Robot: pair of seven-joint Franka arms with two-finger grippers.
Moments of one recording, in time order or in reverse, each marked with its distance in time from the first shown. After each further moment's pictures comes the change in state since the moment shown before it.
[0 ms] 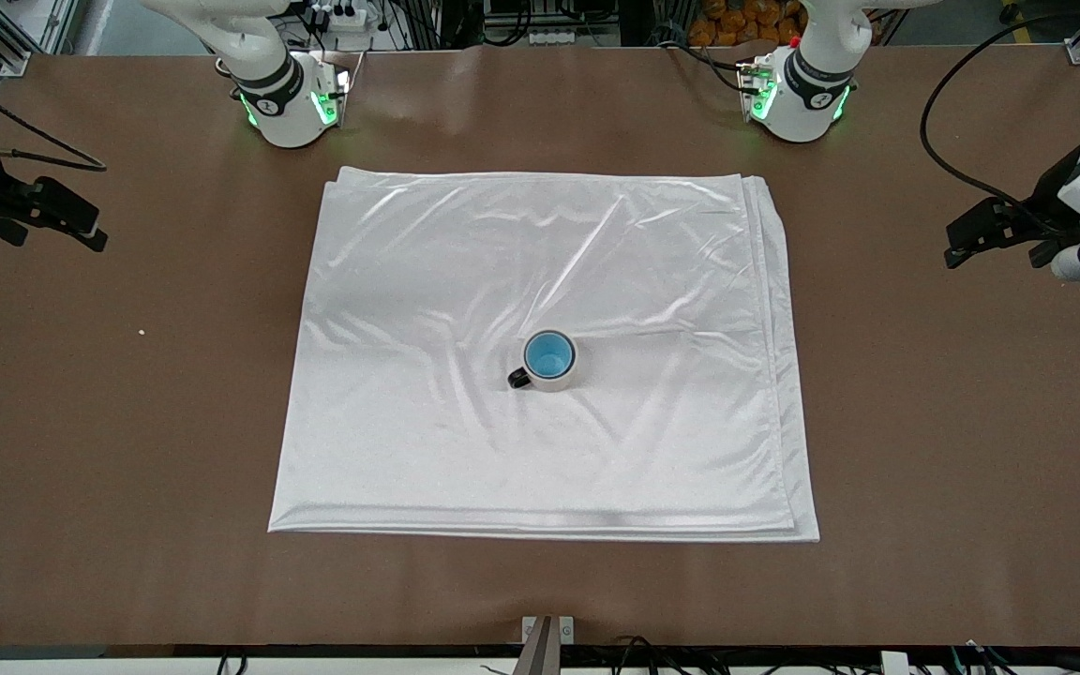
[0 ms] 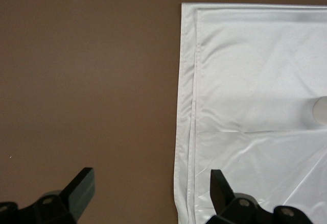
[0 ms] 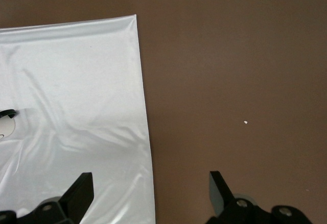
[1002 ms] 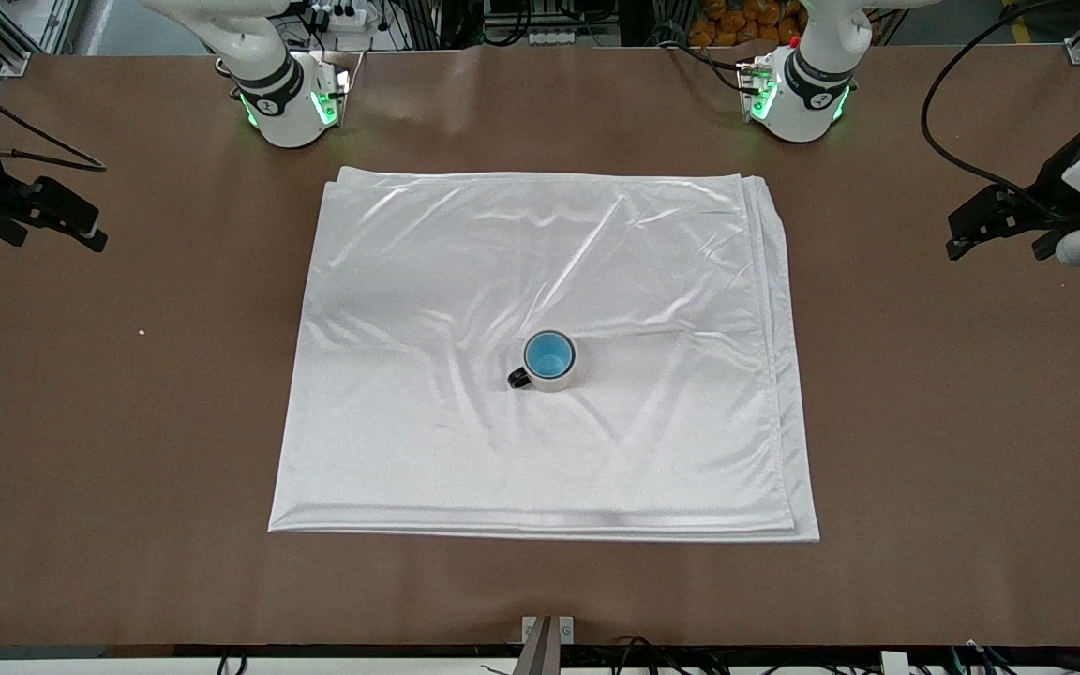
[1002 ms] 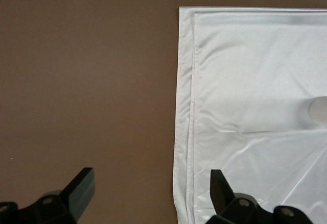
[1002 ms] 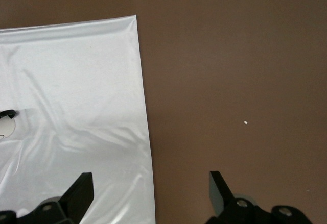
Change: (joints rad) left arm -0.006 -0.023 0.001 -0.004 0.000 0.000 0.000; right arm 0.000 0.000 0.000 0.000 0.000 0.001 0.000
